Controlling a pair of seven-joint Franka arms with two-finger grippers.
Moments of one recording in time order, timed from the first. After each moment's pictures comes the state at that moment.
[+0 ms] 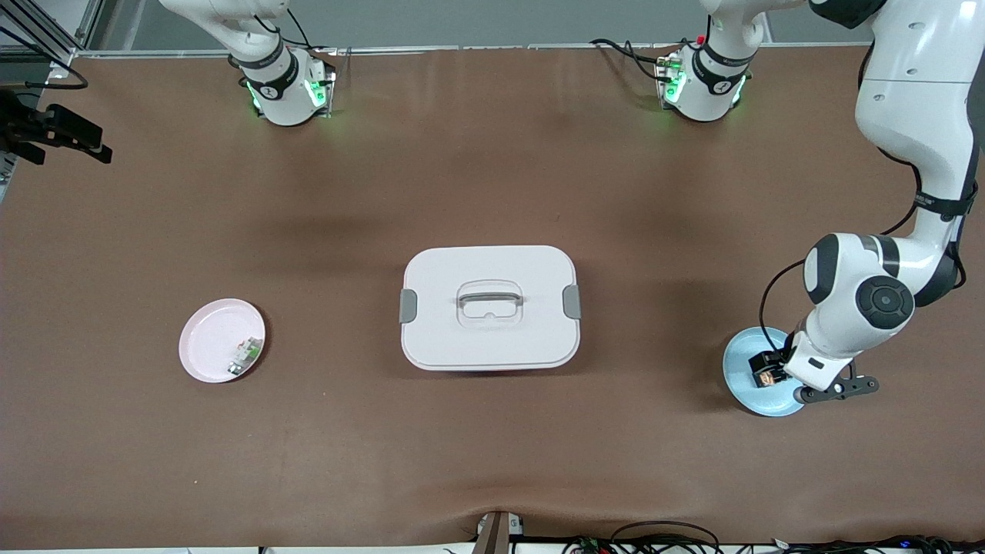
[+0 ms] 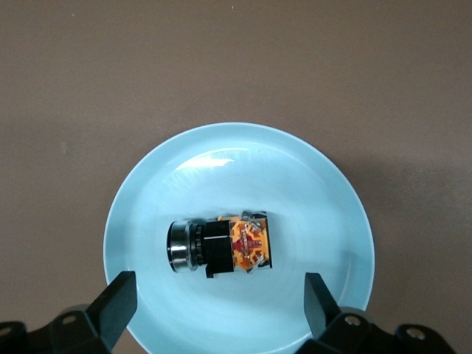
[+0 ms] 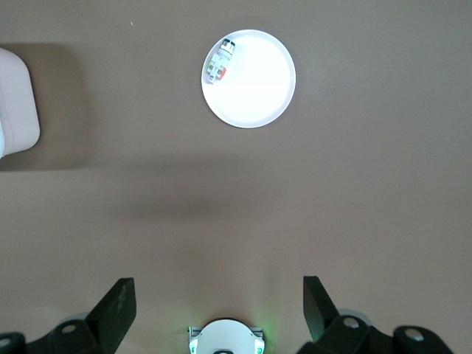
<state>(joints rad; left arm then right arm) 0.15 0.65 -0.15 -1.69 0.29 2.40 -0.32 -0.08 -0.13 0.00 -1.66 0.01 1.42 -0.08</state>
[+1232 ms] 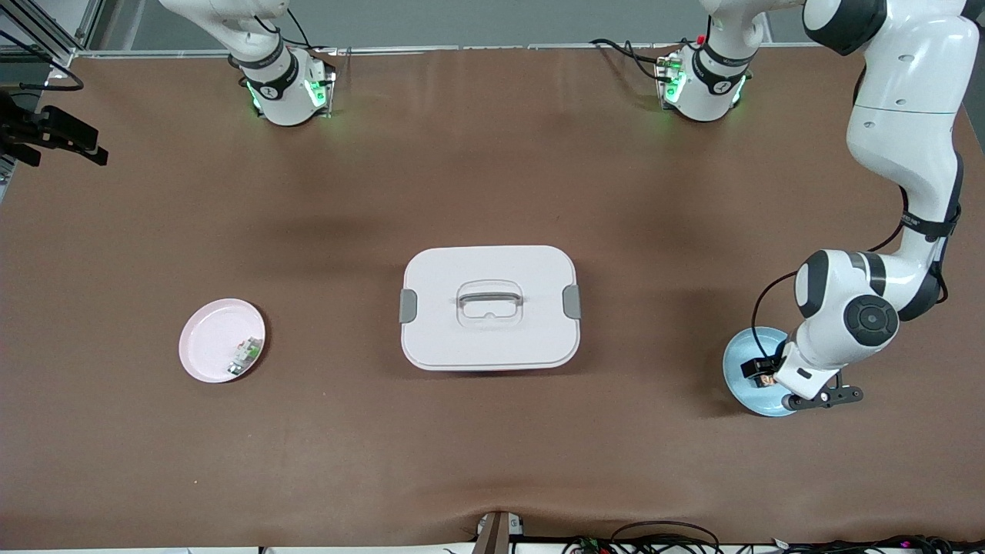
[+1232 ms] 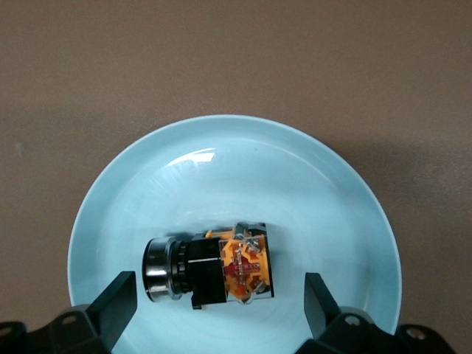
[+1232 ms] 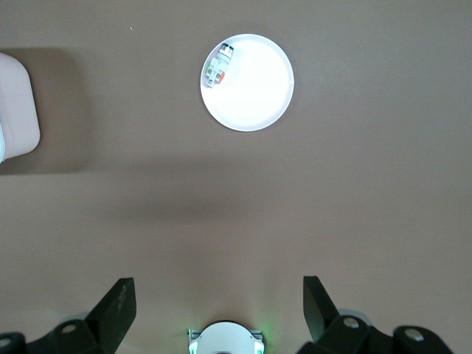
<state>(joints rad) 0.15 0.73 -0.15 -1.64 0.29 2.40 -0.30 -0.09 -0.12 0.00 -1.64 0.01 1.42 -0.08</state>
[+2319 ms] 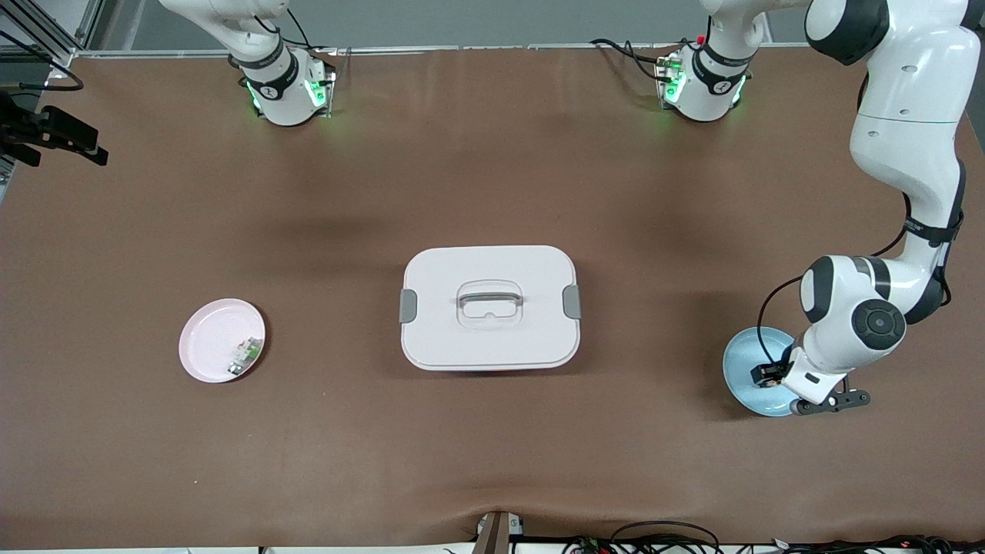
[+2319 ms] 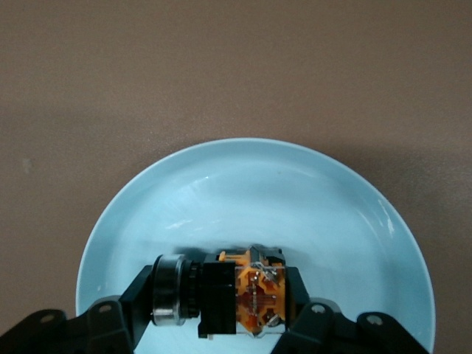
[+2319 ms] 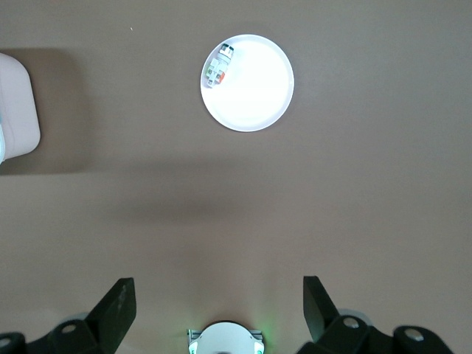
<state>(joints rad) 0.17 0.77 -0.16 -1.60 0.29 2.43 -0.30 -0.09 -0.12 0.00 -1.64 0.01 1.42 -0.08</state>
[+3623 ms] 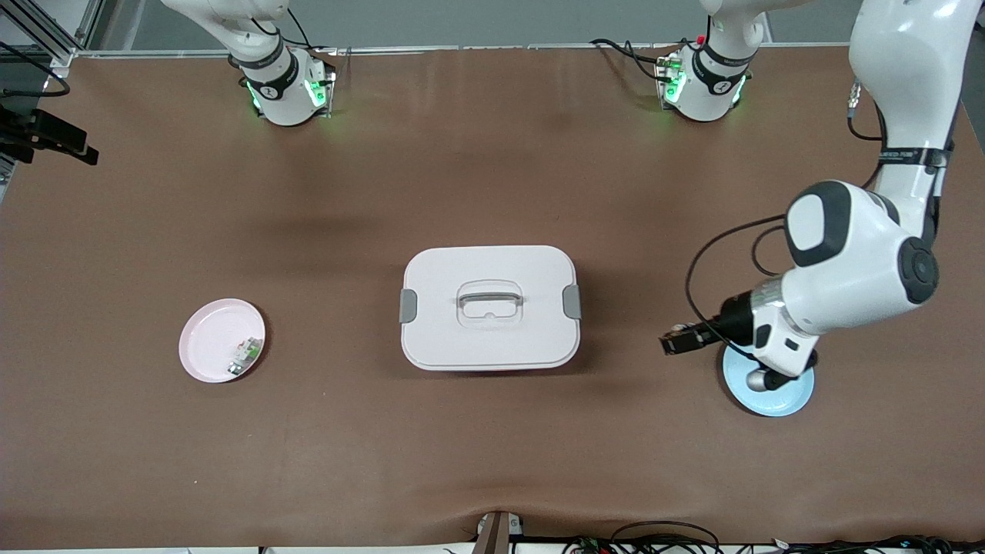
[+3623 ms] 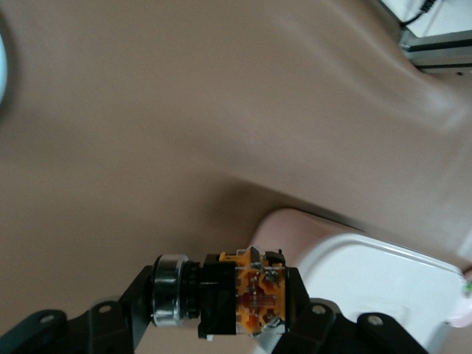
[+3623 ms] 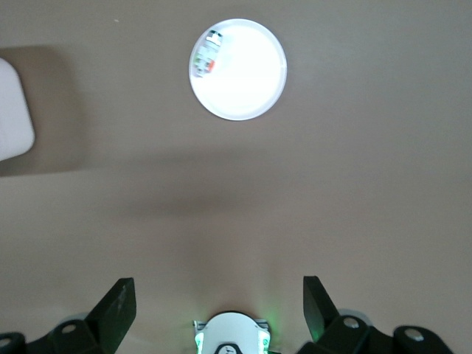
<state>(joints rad) 0.18 0.49 -0.50 -1.57 -0.24 2.12 -0.61 -0.14 -0.11 0.01 -1.64 0.05 1.39 -0.07</state>
